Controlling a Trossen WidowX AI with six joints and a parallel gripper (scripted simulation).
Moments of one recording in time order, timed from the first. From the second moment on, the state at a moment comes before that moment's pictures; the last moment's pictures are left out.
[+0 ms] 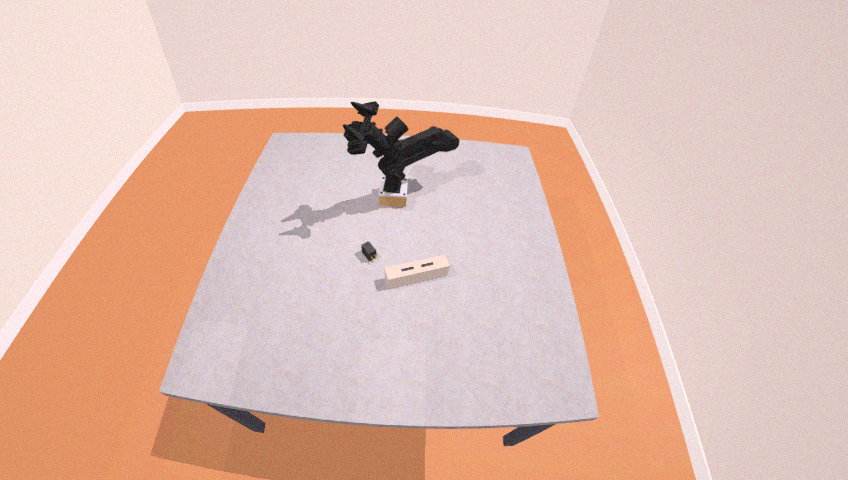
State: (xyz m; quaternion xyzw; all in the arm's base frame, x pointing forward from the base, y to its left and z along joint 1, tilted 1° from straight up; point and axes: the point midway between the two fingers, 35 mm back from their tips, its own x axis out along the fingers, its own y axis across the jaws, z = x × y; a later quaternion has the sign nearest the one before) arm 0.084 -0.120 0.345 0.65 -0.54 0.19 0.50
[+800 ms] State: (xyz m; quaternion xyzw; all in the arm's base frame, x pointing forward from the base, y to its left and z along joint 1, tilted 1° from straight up) arm 0.150 -0.163 0.322 0.64 -0.46 -0.05 0.62
